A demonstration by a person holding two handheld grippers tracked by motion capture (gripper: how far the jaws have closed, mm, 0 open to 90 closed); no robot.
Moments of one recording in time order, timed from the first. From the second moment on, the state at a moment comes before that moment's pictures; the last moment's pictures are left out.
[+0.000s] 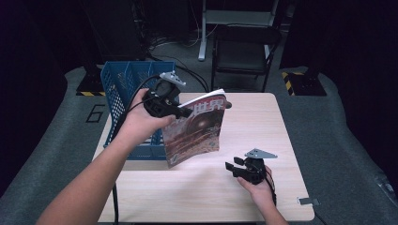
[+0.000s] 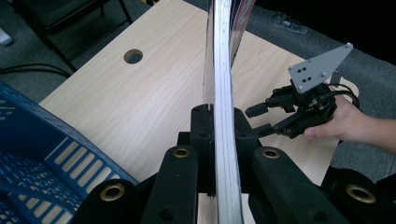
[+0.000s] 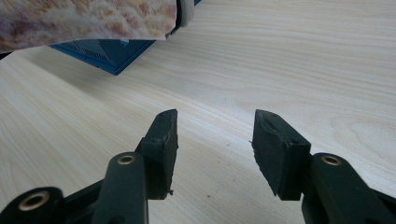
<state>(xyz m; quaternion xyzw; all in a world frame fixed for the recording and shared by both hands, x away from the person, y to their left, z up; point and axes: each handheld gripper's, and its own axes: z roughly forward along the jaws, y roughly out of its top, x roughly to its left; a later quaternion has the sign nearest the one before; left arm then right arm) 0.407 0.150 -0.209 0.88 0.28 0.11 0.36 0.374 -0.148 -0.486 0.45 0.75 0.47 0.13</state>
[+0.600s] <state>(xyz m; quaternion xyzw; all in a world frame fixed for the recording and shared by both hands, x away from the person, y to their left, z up) 0.414 0.167 -0.188 0.87 0.30 0.13 0.37 0.373 -0.147 -0.487 0.46 0.75 0.47 0.12</state>
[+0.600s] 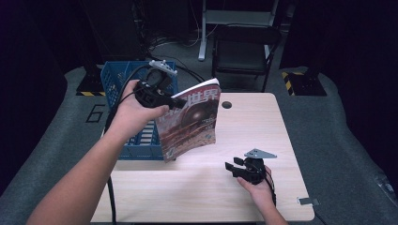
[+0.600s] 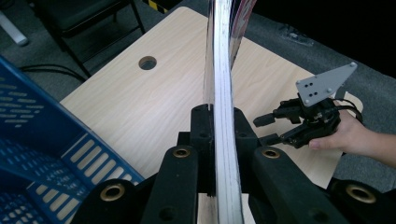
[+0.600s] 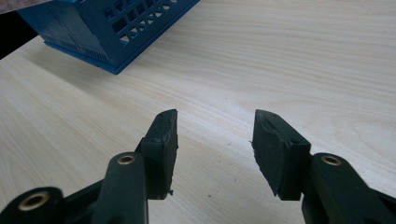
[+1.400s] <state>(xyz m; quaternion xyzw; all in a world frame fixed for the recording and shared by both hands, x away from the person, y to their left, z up) 0.435 0.228 -0.184 0.84 0.38 0.16 0.36 0.374 -0.147 -0.488 0.45 0.75 0.47 0.12</state>
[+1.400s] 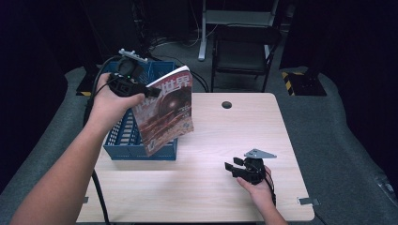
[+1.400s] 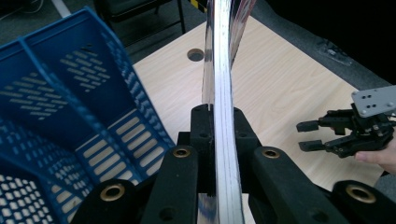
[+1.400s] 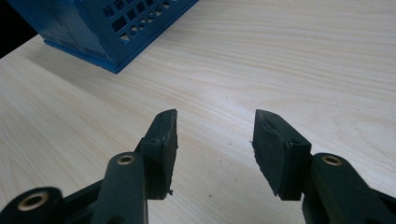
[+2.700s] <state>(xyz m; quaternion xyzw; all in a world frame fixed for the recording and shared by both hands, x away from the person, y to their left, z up) 0.414 0.336 -0.188 0.77 0.49 0.20 0.35 0.376 -0.146 -0.488 0.45 0.75 0.47 0.11</state>
